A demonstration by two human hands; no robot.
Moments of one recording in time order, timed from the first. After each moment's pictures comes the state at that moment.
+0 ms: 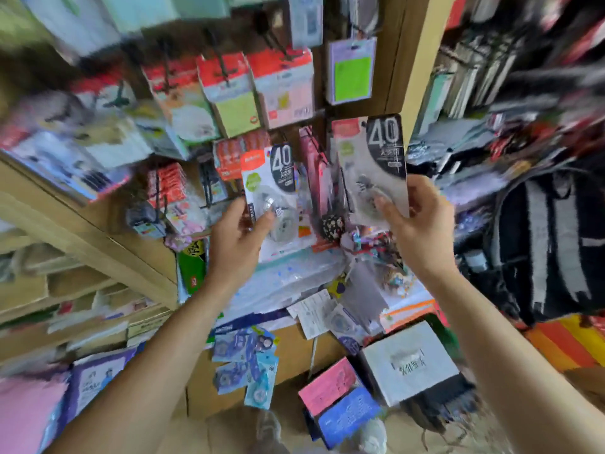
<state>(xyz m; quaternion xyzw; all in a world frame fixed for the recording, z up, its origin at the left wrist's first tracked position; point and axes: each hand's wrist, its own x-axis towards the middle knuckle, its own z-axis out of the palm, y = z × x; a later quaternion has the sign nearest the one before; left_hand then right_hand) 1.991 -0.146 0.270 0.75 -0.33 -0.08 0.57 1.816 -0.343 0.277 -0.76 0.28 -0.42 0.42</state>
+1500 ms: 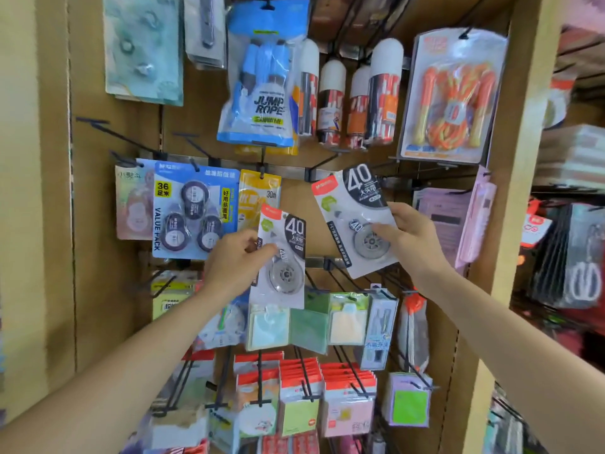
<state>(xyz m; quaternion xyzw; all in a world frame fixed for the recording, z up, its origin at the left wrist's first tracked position) 2.233 -0.175 0.606 0.72 -0.35 0.25 0.55 2.053 -0.394 0.657 -0.75 0.03 -0.47 0.46</state>
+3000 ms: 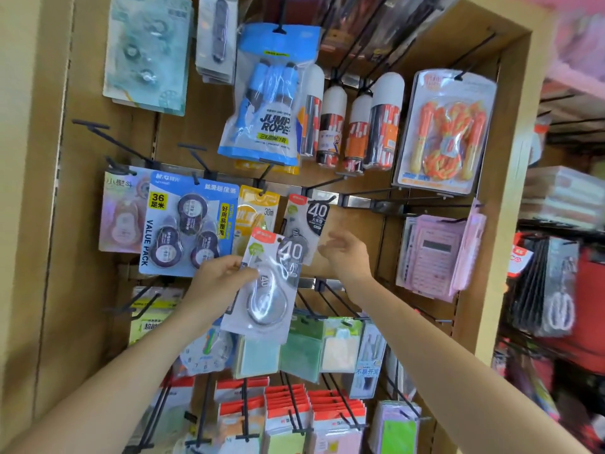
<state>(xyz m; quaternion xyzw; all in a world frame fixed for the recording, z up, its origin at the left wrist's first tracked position) 2.239 -0.150 0.601 0.66 -0.36 0.06 0.65 2.164 -0.380 0.652 -0.77 0.14 -0.45 0.44</state>
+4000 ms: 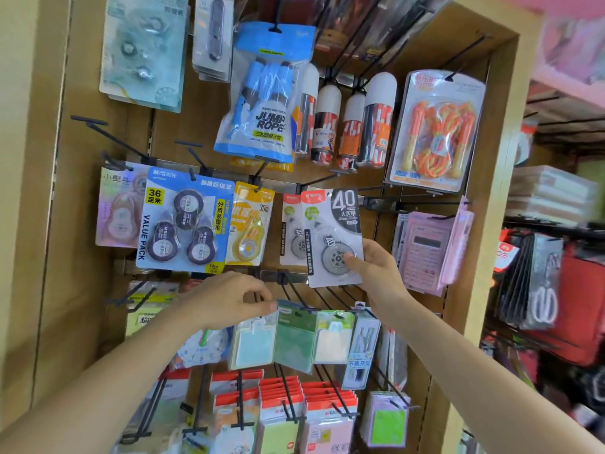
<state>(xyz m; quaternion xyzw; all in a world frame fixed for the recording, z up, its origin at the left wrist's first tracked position) 2.247 -0.153 0.598 0.82 -0.51 0.11 0.21 2.090 -0.380 0.636 -0.71 0.08 -0.42 0.56</state>
